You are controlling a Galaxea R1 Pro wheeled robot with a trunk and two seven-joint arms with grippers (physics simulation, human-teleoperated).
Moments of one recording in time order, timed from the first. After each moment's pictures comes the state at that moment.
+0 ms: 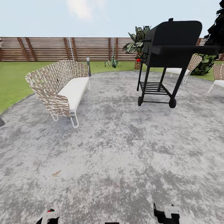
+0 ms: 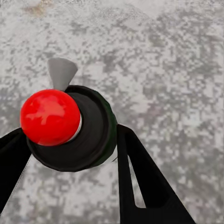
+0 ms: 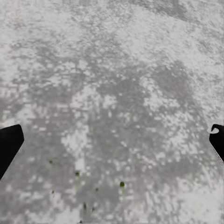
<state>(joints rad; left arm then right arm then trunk) -0.38 0.14 0.36 -0.08 -0.21 -0.55 -0.10 -0.40 -0.05 -0.05 -0.05 0.16 -0.71 -0.25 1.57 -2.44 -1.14</state>
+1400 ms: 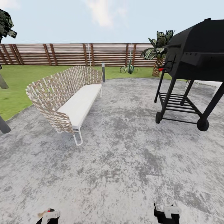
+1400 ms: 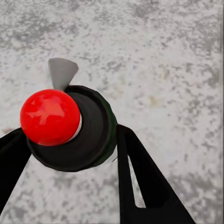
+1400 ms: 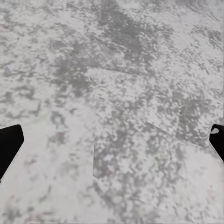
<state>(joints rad) -0.38 0.14 0.36 -0.08 -0.21 -0.55 -0.10 -0.40 -0.05 -0.05 -0.05 0.16 -0.71 -0.26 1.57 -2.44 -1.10</state>
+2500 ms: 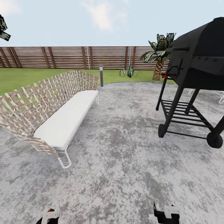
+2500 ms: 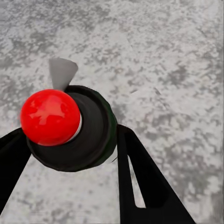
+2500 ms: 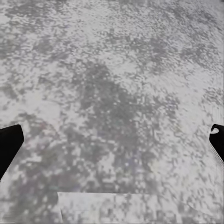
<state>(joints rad) -0.38 0.14 0.36 -0.08 -0.21 -0.55 -0.10 -0.40 -0.05 -0.05 -0.05 0.16 -0.71 -0.25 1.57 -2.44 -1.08</state>
